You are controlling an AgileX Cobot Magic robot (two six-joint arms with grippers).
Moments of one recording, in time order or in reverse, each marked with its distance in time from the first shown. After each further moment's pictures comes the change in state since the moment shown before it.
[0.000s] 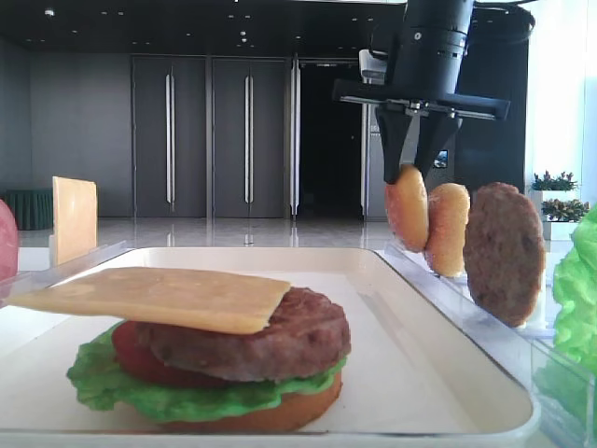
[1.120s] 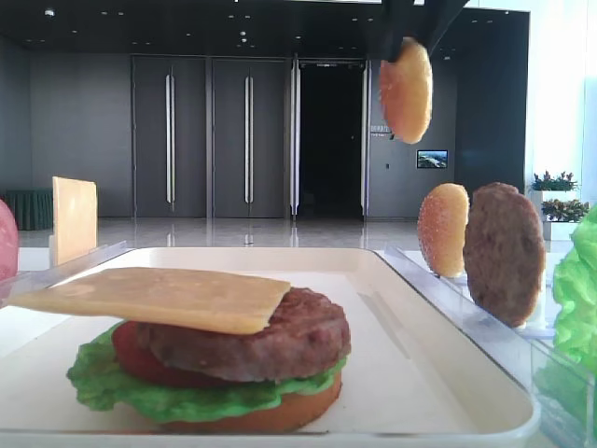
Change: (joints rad) left arm 0.000 0.000 0.000 0.000 0.000 0.000; right arm 0.069 -0.296 0.119 -0.016 -0.003 -0.042
